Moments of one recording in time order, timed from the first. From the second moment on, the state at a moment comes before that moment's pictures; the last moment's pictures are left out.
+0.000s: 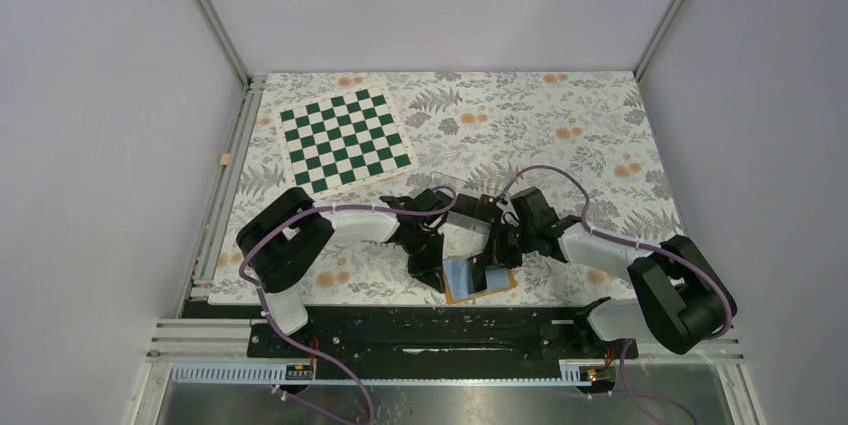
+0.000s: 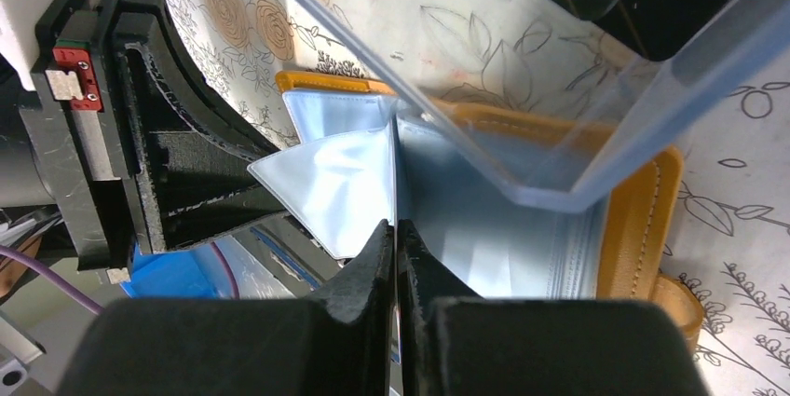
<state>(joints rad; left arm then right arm) -0.89 1.78 0.93 -0.45 0.49 -0.90 0.54 1.35 0.48 -0.17 -0.53 0.71</state>
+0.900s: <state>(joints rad) -0.89 1.80 0.96 -0.47 0.50 -0.89 0.56 1.46 0.65 -0.46 -0.51 0.52</state>
